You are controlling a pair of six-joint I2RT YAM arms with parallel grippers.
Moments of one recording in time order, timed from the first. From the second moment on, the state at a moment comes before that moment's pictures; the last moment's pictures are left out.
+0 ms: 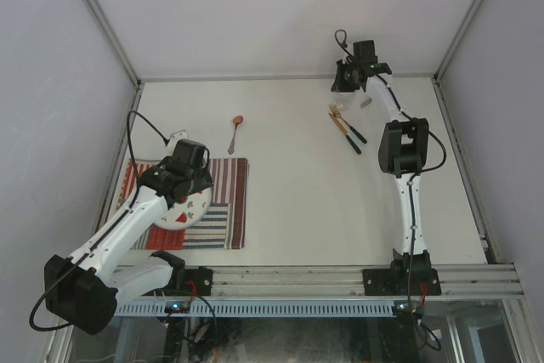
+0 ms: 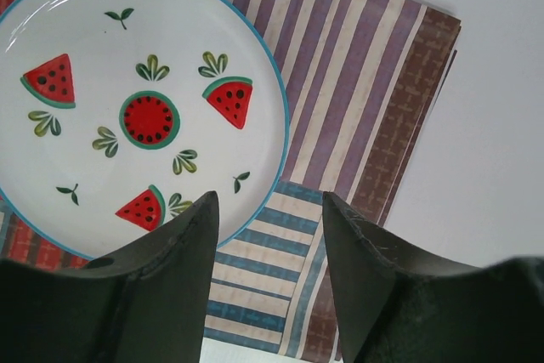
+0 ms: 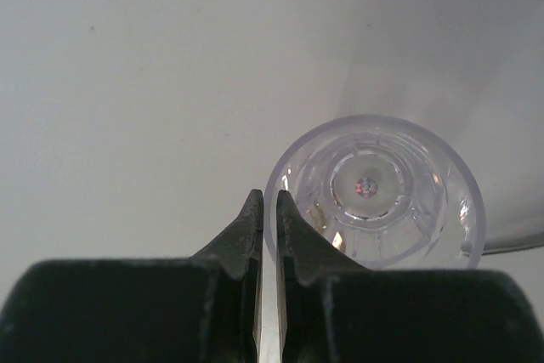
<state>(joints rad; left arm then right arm) -0.41 1.05 0.83 -0.74 -0.38 -0.68 0.12 2.52 2.38 -0.66 -0.28 0.12</state>
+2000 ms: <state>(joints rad) -0.40 1.25 0.94 -0.69 -0.44 -0.64 0.63 2.25 1.94 -0.58 -0.56 0.22</state>
